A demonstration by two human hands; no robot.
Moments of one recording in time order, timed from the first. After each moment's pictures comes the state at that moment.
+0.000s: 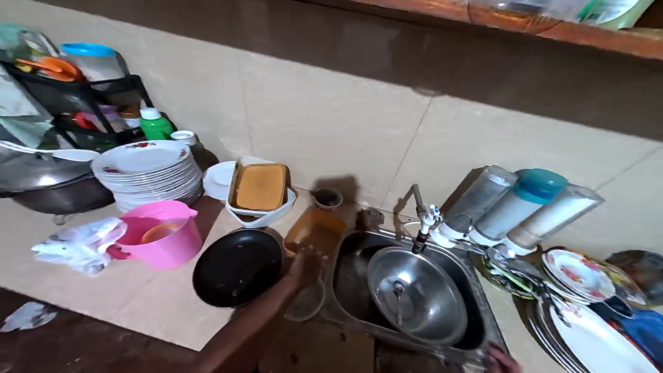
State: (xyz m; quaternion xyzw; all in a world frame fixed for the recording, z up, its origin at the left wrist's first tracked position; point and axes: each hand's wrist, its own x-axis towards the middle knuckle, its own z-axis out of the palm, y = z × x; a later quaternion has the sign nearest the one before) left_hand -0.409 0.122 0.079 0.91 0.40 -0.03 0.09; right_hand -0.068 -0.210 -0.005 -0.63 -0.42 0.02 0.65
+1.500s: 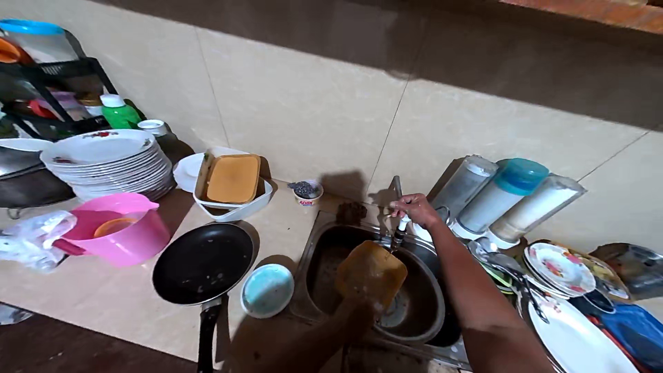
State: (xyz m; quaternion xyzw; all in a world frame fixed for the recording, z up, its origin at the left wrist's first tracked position) left_hand -0.258 -0.005 0.037 0.96 0.21 0.05 0.19; right_hand -0.002 0.101 0.184 -0.60 -0.59 0.33 0.44
